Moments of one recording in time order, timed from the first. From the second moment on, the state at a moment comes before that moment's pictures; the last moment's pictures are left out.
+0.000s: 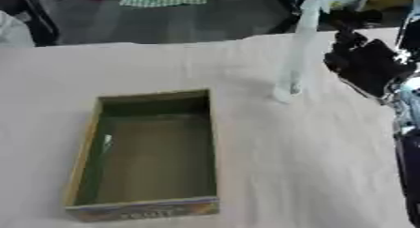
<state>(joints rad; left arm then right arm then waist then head) -0.03 0.33 0.03 -1.98 0.18 -0.16 0.40 -0.42 -0.50 -0.31 -1.71 -1.45 0.51 -0.28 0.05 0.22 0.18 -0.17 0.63</state>
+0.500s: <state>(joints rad) -0.03 0.33 0.03 -1.98 0.18 -0.16 0.40 -0.45 -0.49 -0.31 -1.69 -1.45 0.52 -0.26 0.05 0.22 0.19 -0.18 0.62</state>
